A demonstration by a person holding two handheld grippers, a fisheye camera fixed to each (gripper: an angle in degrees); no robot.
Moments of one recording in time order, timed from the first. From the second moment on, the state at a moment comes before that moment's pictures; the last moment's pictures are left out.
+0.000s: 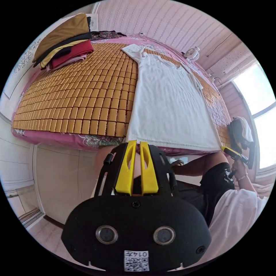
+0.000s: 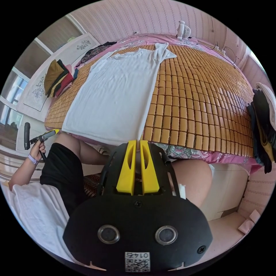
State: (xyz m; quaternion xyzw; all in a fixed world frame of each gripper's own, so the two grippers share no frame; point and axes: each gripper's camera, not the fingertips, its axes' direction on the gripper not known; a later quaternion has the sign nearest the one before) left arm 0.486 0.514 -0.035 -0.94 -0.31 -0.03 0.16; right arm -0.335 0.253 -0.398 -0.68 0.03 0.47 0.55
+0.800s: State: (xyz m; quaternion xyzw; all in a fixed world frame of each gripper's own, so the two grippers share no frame) left arm 0.679 0.417 -0.010 -0.92 -0.22 0.12 0.30; right arm -0.487 -0.031 -0.428 -0.52 0.28 0.14 0.79
